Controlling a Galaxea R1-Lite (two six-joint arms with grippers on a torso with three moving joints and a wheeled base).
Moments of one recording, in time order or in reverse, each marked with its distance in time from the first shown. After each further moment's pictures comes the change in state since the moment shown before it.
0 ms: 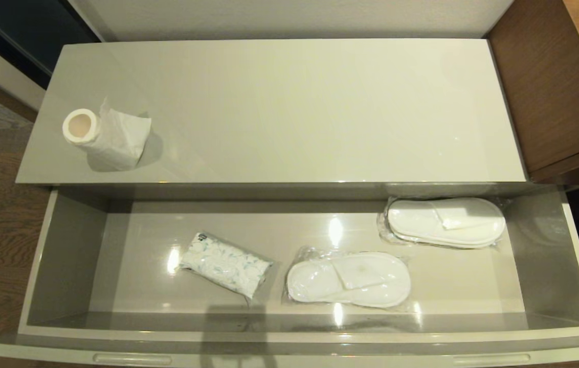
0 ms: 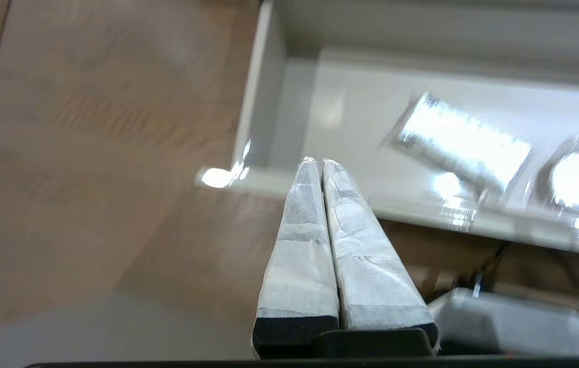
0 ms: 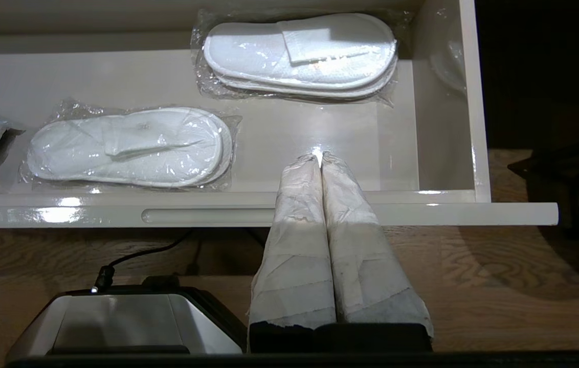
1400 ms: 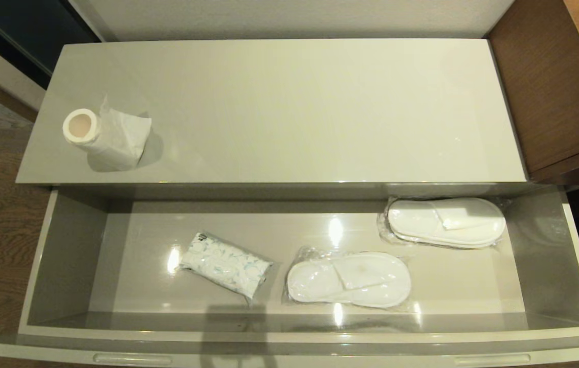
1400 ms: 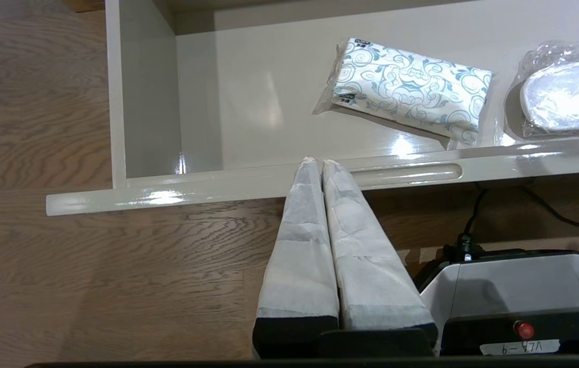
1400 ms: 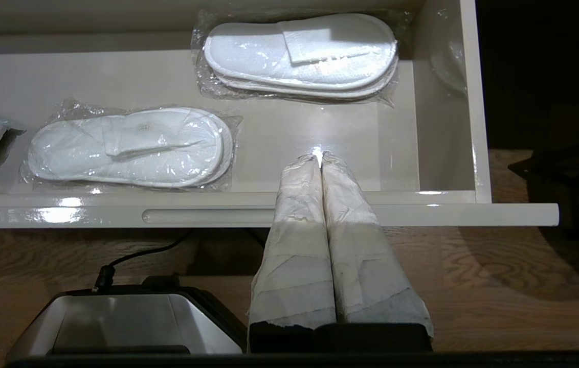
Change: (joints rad) left arm -0.004 -0.045 0.703 -0.650 -0.236 0.117; right arm 0.000 0.000 0.000 0.000 0.000 0.000
